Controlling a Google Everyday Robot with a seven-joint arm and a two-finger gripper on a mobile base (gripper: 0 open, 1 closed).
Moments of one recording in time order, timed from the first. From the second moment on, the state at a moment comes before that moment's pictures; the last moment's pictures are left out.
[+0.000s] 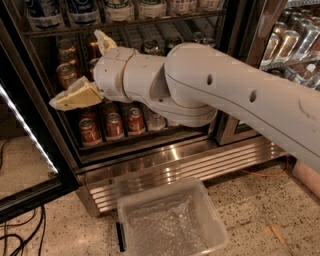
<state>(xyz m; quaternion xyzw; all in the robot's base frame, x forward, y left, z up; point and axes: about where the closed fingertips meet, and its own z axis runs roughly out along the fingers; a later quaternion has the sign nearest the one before) 0.547 0.158 0.998 -0.50 0.55 0.20 0.63</state>
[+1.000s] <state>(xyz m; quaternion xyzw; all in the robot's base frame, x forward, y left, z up) 0.560 0.193 1.019 -0.42 0.58 0.23 0.66</state>
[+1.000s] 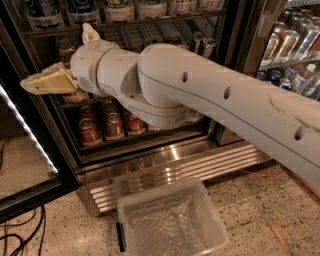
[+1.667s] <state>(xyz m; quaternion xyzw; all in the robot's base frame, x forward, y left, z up) 0.582 0.204 1.038 -0.39 0.56 0.22 0.69</state>
